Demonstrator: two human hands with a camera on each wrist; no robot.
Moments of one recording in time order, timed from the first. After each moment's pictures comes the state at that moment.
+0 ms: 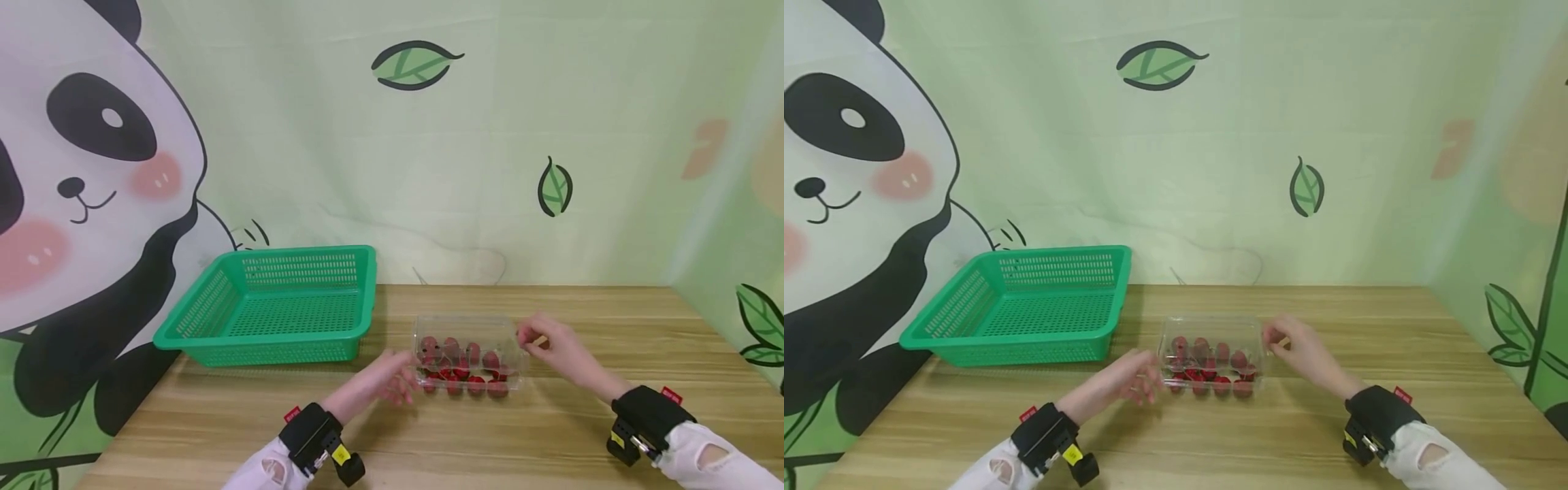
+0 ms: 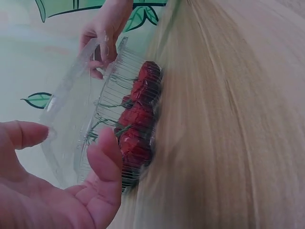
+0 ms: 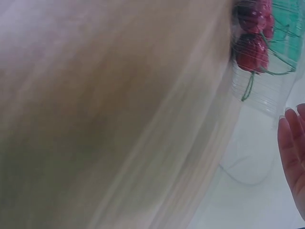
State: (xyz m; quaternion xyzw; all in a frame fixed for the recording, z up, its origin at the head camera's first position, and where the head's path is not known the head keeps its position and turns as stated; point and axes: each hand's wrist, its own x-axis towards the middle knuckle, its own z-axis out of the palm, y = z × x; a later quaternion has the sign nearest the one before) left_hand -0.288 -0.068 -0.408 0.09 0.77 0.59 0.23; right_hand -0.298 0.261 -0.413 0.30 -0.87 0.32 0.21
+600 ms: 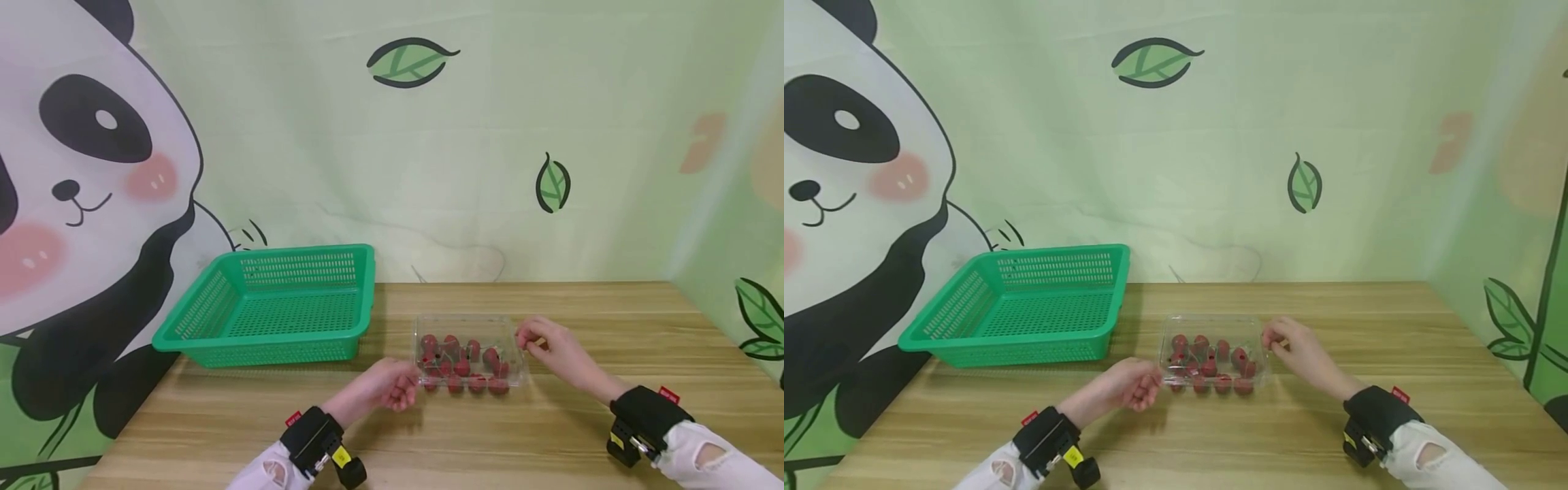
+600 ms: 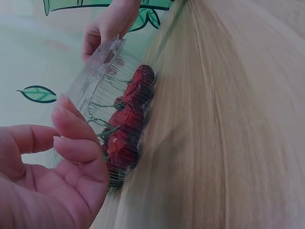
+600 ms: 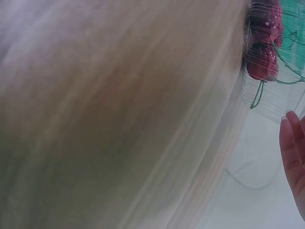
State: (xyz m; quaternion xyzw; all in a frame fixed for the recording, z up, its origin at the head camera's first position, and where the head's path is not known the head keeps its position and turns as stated) left_hand -0.289 -0.069 -0.421 0.11 0.71 0.63 0.30; right_hand -0.293 0.258 -0.422 0.28 -0.88 0.32 0.21
